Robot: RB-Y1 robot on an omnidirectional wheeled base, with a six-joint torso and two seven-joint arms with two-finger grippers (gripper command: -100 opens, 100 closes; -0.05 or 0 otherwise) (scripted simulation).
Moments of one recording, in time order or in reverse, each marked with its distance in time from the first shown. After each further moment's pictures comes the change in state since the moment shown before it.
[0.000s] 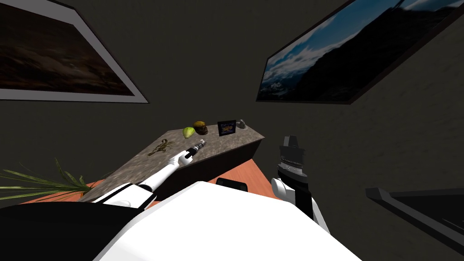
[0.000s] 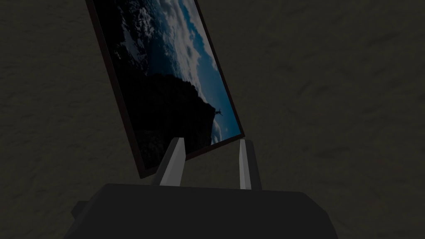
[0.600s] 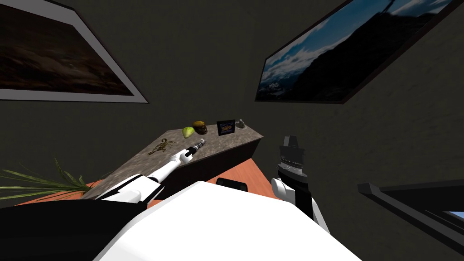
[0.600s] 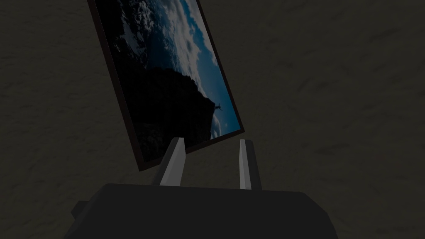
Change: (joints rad) left arm -0.107 0.009 -0.037 0.189 0.043 -0.081 -0.024; right arm 0.000 0.000 0.000 0.000 0.000 0.000 0.000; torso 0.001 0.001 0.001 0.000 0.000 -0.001
